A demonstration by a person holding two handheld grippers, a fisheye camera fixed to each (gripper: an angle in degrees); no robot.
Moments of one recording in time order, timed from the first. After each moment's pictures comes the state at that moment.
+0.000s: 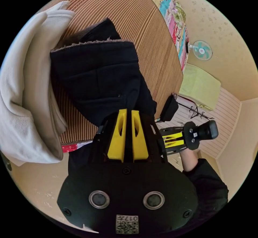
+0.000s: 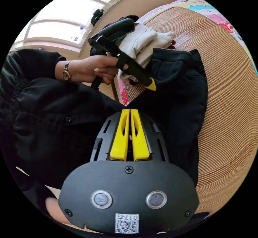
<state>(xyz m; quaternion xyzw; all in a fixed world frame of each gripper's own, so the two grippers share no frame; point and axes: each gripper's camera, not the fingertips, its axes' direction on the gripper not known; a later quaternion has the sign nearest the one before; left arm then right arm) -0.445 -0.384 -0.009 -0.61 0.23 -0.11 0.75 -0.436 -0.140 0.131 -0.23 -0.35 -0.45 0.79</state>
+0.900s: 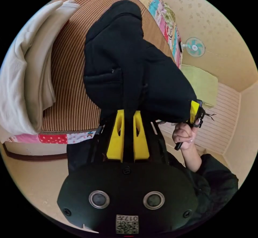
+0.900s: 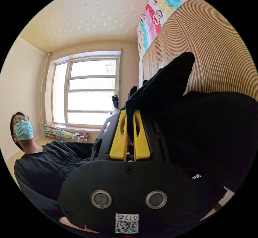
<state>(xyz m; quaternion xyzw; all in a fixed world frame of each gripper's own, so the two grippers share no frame) -0.445 -0.285 -0.160 -0.51 0.31 -0.11 0.79 -0.207 -0.055 0.024 -0.09 -0.65 -0.03 0.75</state>
